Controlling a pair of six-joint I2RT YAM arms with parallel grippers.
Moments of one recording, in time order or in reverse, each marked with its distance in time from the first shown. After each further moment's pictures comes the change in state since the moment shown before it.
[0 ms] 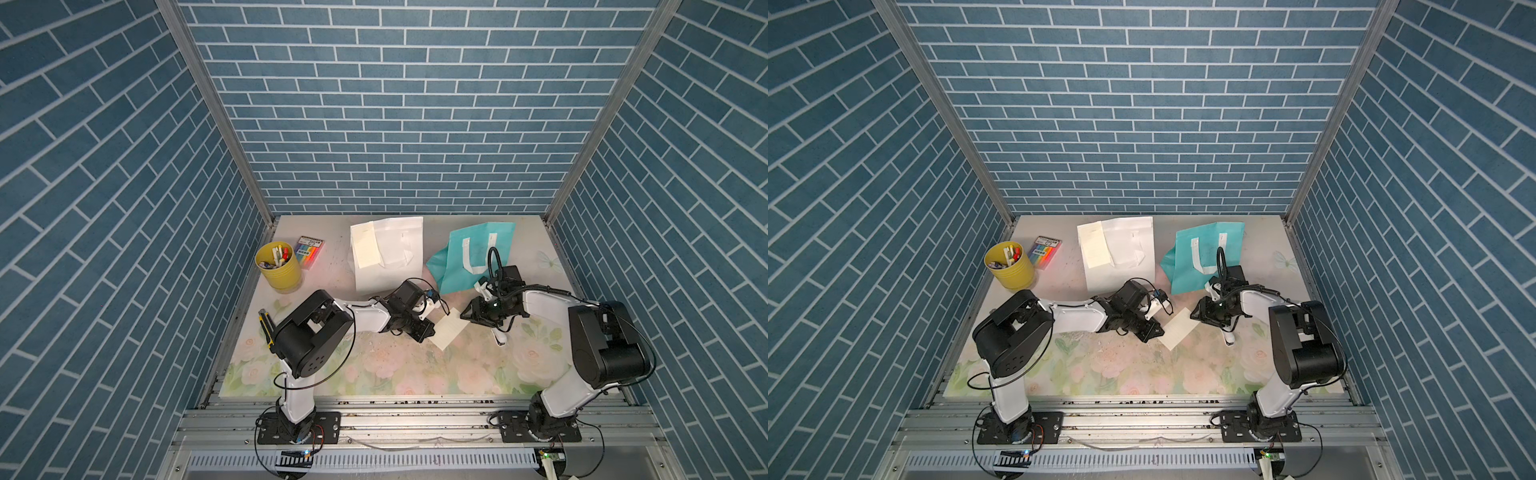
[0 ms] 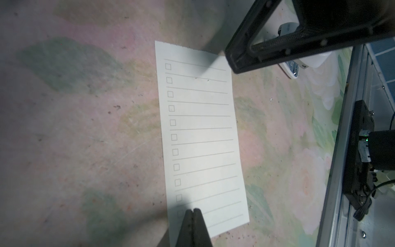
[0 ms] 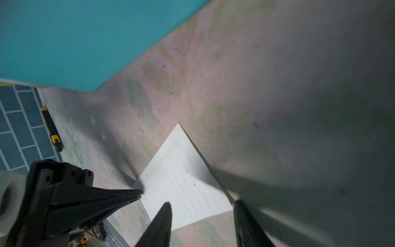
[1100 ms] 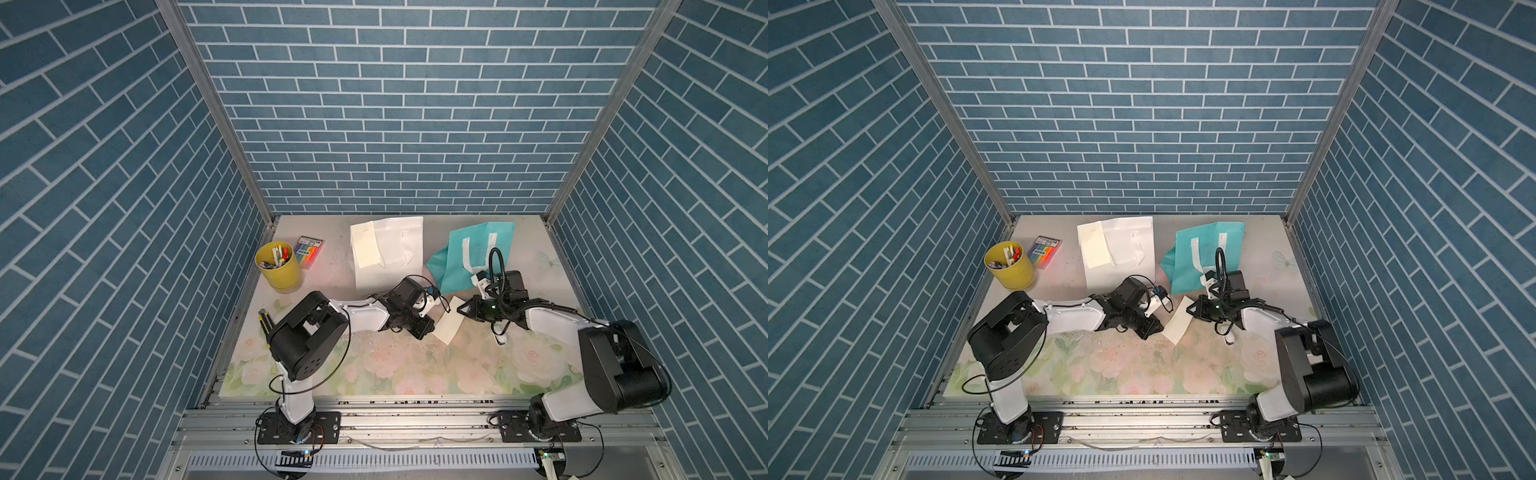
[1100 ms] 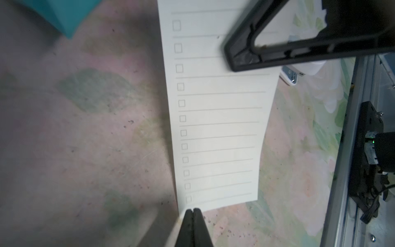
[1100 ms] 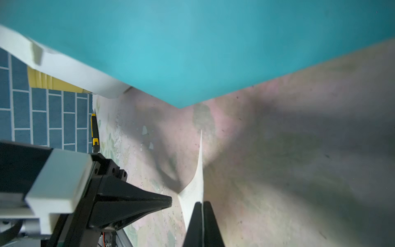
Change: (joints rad) left arm 0.000 -0.103 -0.015 0.025 -0.068 0.034; right arm 0.040 -0.263 -0.162 0.274 -0.019 0.078
